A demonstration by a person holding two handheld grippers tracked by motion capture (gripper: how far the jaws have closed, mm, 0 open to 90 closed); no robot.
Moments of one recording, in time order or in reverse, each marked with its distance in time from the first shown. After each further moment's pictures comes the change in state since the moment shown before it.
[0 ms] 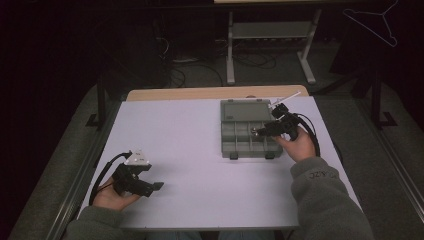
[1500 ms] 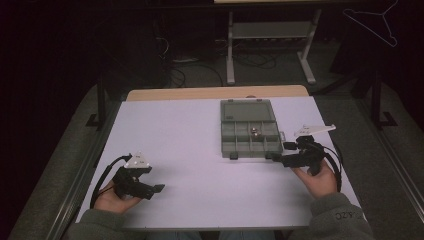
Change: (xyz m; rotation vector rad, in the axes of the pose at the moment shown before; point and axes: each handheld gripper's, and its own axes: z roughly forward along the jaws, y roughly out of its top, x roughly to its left) left arm -0.007 -0.005 0.000 -0.014 0.005 -0.028; right arm 0.028 -0.093 -0.046 -0.196 0.015 0.031
